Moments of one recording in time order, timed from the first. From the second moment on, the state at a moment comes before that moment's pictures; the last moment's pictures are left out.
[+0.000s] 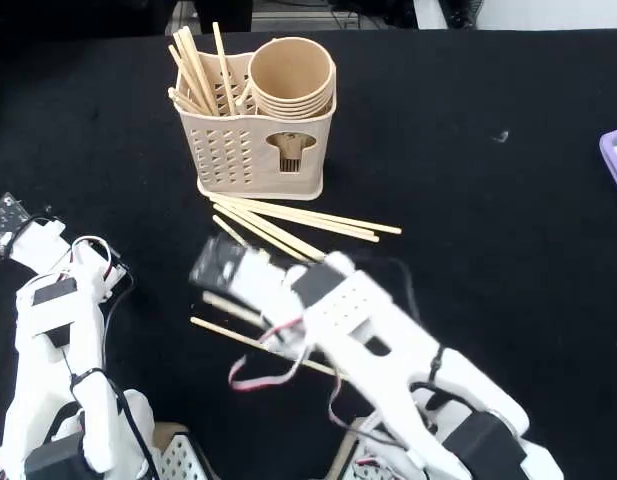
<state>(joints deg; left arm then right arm) -27.5 -32.5 66.3 27.5 25.9 -38.4 -24.1 46.3 69.1 25.8</state>
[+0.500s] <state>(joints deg) -29.6 -32.5 66.3 27.5 26.1 -42.7 -24.0 57.1 54.1 20.4</state>
